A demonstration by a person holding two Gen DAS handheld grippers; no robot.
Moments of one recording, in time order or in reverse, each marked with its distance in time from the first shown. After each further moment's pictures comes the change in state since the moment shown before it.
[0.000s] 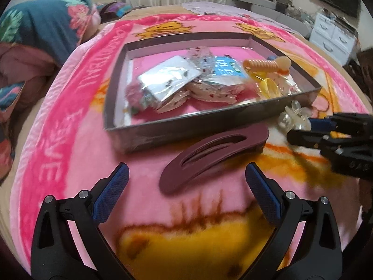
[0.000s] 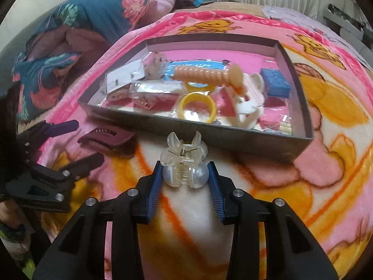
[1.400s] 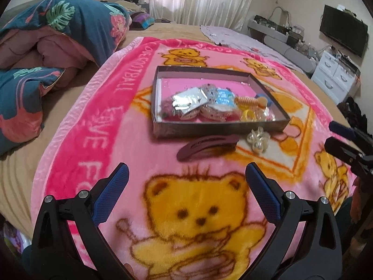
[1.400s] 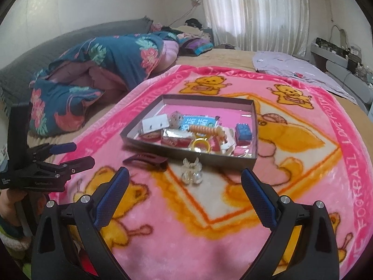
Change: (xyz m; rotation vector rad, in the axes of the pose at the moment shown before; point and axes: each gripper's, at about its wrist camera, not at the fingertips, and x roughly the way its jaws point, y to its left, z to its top) left arm -0.110 0.016 -0.029 -0.187 -0.107 -0.012; right arm -0.132 0.042 -0.032 -0.087 -0.267 -0.059
